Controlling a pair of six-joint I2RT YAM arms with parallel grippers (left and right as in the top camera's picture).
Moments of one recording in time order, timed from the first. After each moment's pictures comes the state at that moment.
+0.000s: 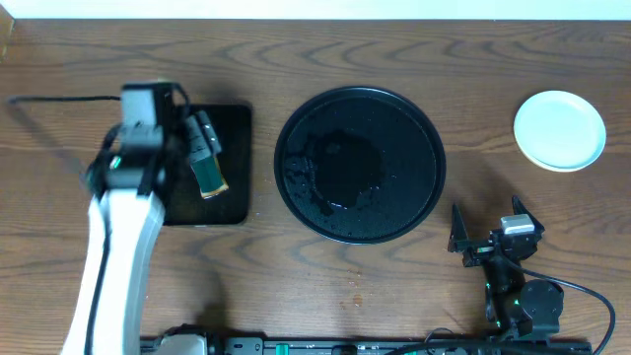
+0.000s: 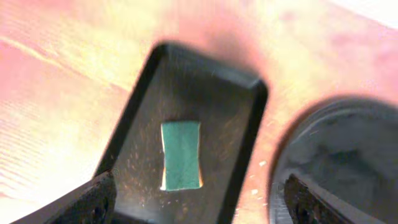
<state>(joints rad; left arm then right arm) 0.01 1.27 1.19 -0.80 -0.09 -0.35 0.03 0.01 0.01 -0.06 -0.10 -0.04</state>
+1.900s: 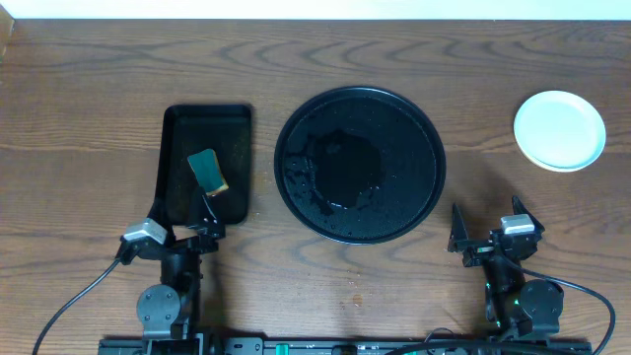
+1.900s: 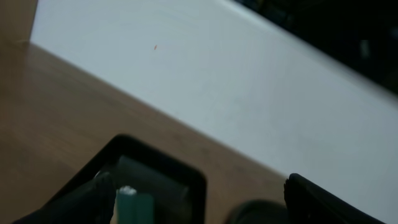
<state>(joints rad) 0.01 0.01 0.01 0.07 -0.09 -0.49 0.03 0.01 0.01 -0.06 -0.10 -0.04</state>
